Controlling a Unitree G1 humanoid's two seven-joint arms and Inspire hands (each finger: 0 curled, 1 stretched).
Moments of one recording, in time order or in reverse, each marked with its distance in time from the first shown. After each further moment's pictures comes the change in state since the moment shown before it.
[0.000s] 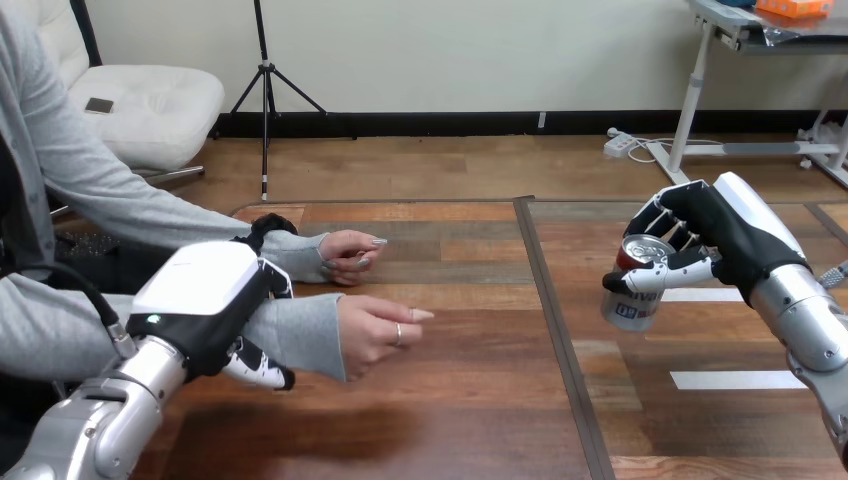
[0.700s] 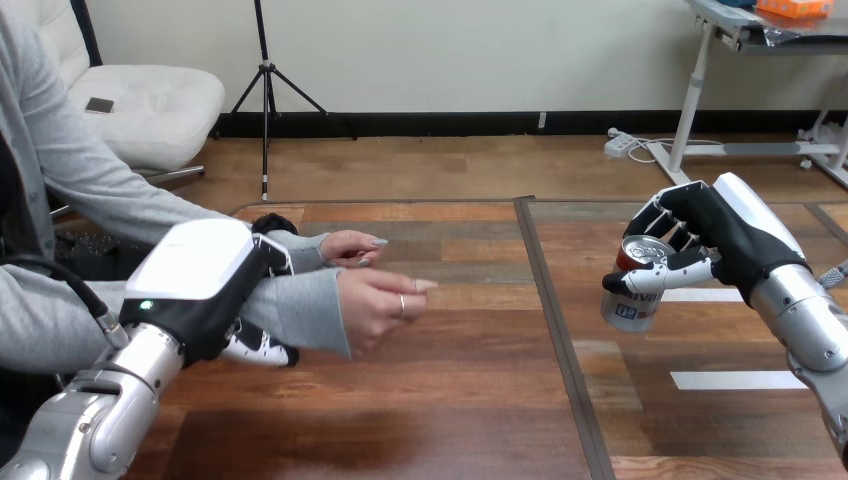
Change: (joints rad) left arm 0.004 -0.002 0.027 -0.041 -0.011 -0.016 0.053; right arm 0.000 0.000 0.000 0.000 -0.001 0.000 0.004
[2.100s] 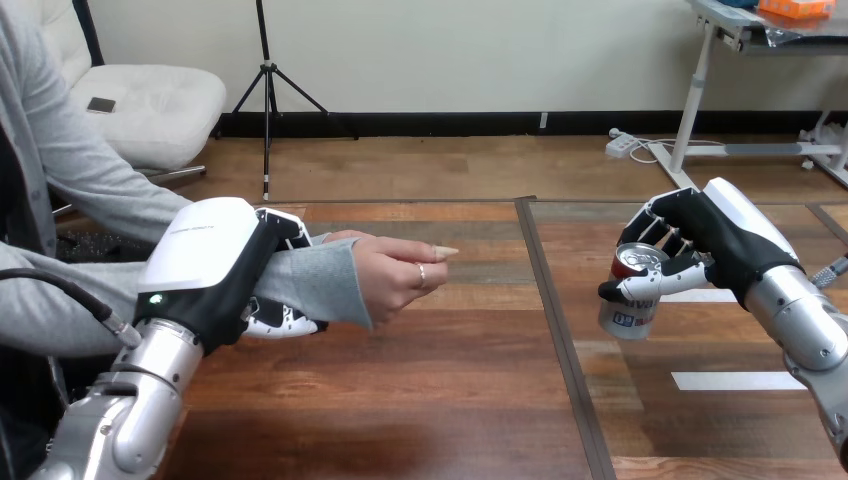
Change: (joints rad) left arm 0.000 -0.097 0.024 -0.001 -0.053 -0.025 0.097; right arm 0.000 0.003 0.009 -0.015 -0.025 0.018 0.025
